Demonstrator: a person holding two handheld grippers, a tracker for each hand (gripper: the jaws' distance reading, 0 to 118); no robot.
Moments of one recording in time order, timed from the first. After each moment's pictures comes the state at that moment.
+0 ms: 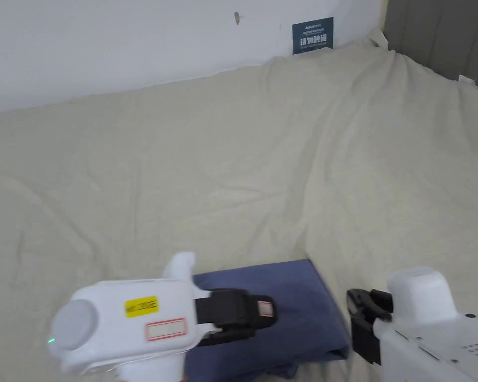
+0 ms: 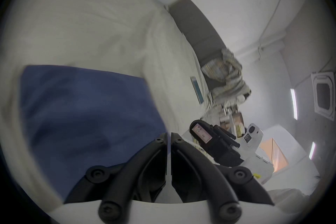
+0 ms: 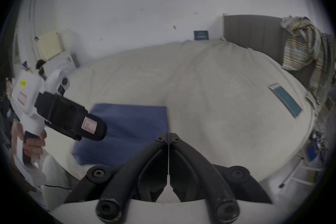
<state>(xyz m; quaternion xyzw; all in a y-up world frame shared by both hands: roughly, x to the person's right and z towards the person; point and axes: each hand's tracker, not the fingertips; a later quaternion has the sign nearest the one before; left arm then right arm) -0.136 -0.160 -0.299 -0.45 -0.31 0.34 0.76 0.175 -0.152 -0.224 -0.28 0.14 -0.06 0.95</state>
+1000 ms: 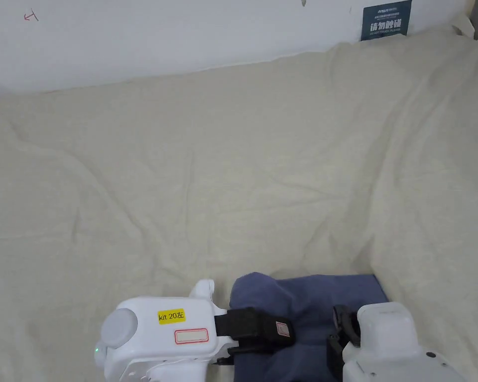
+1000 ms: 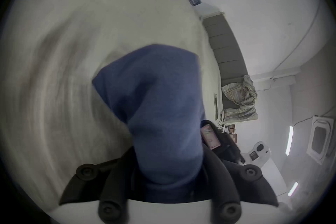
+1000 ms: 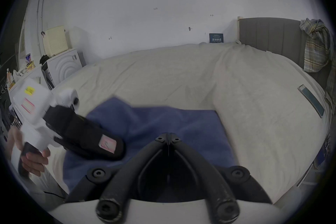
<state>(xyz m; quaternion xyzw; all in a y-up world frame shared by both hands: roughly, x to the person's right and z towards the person) -0.170 -0.243 -0.339 -0.51 -0.24 0.43 0.71 0.101 -0.211 -0.265 -0.27 0.14 -0.04 0.95</state>
